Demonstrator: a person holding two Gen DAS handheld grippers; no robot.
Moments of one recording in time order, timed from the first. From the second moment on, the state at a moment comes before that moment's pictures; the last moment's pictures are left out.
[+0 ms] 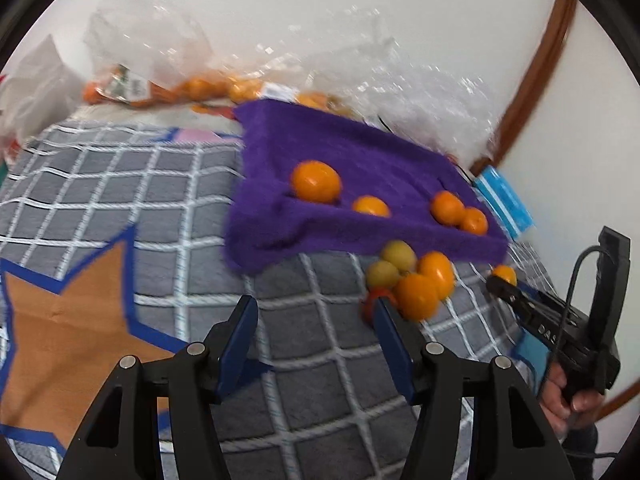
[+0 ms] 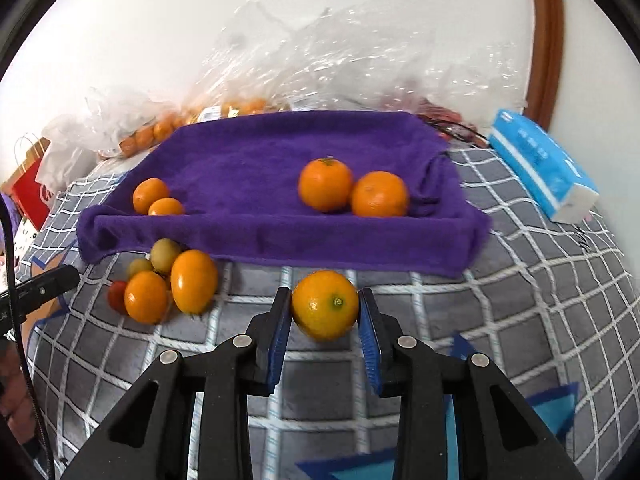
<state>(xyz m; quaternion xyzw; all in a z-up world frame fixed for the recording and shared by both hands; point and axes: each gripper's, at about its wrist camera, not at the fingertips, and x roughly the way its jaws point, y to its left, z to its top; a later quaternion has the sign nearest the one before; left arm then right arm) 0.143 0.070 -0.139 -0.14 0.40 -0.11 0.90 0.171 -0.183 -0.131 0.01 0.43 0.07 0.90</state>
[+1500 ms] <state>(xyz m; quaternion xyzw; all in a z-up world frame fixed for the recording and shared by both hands) 0.153 0.016 -0.138 -0.08 0.39 -0.10 0.91 0.160 -0.200 -0.124 0.04 0.40 0.09 0.91</state>
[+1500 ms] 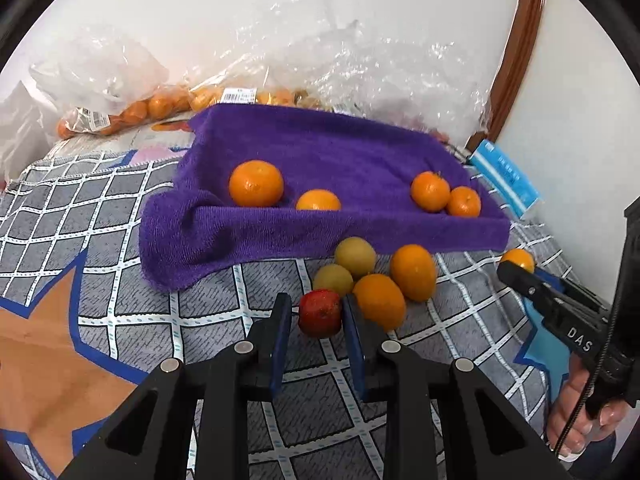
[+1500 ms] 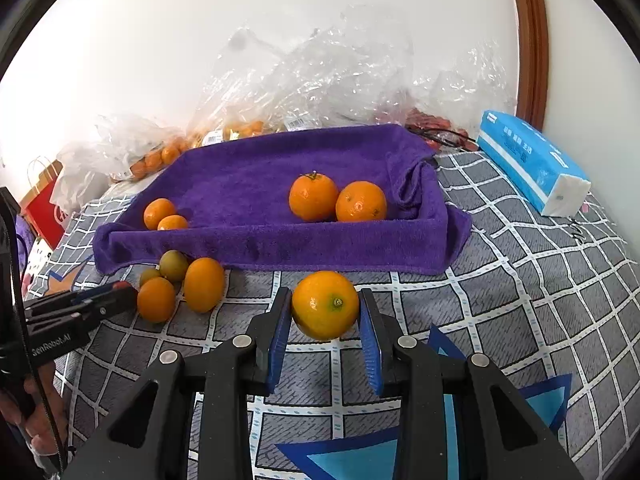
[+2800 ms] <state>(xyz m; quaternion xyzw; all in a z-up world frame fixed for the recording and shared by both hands) 0.186 0.044 -0.060 -0.09 0.33 -0.07 0.94 0.204 -0.171 -0.044 0.05 0.34 0.11 0.93</state>
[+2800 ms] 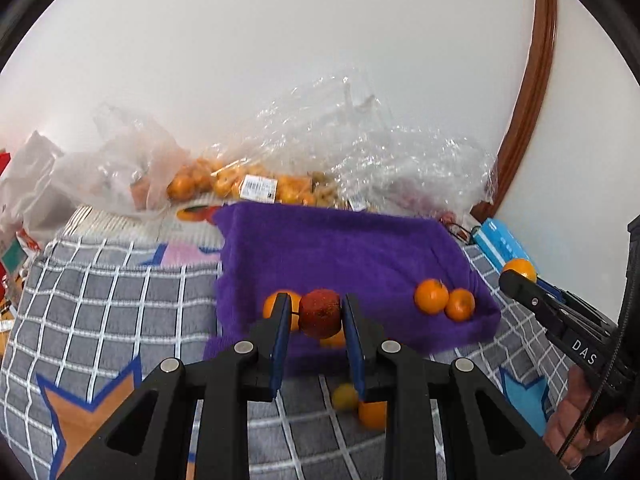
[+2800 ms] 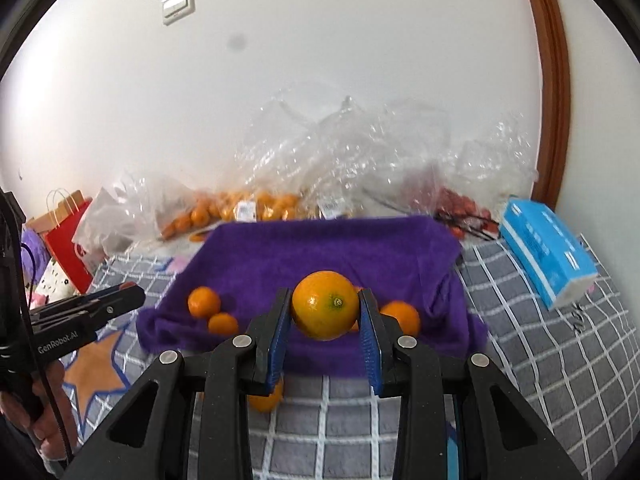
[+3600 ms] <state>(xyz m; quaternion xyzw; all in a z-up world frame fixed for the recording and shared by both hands) 0.222 0.060 -0.108 -0.12 0.35 -0.05 0.93 0.249 -0.164 -0.103 0.06 0.38 0.11 0.92</state>
